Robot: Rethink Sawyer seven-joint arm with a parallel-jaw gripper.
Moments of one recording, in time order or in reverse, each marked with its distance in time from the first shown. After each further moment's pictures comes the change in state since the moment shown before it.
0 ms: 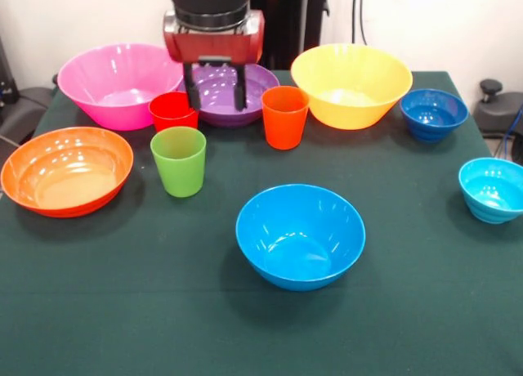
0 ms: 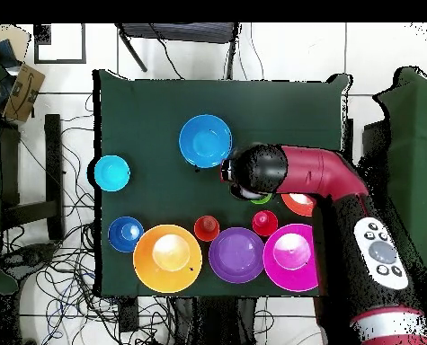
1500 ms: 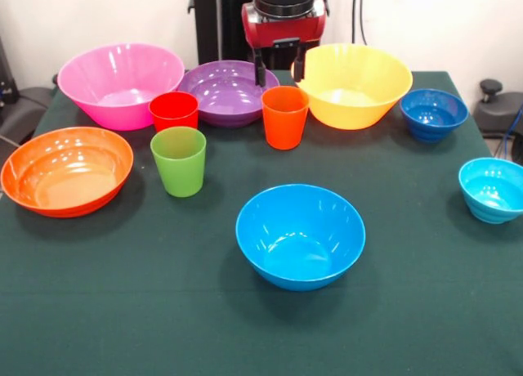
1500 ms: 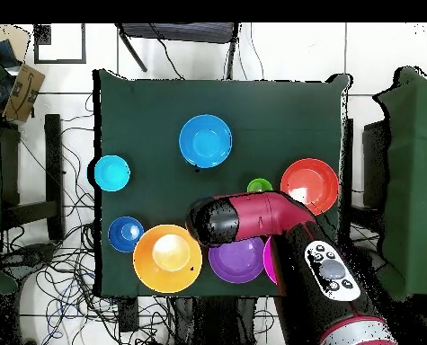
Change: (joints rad) arm 0.042 -0.043 0.033 0.286 -0.102 -0.158 0.000
